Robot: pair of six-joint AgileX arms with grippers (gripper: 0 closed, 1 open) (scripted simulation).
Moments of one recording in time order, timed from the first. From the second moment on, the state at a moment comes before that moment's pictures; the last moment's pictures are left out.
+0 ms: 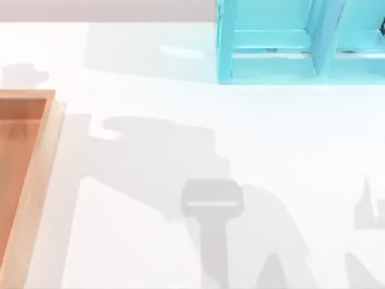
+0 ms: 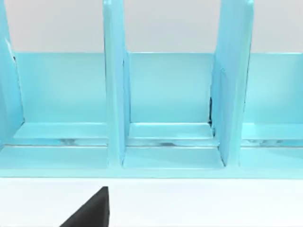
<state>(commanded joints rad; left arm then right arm) 0.18 1.84 1.67 -1.08 0.08 0.30 0.00 0.00 0.00 0.00 0.00 0.00</state>
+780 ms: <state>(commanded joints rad) 0.40 1.63 1.41 -1.15 0.07 0.43 0.00 0.00 0.00 0.00 0.00 0.00</state>
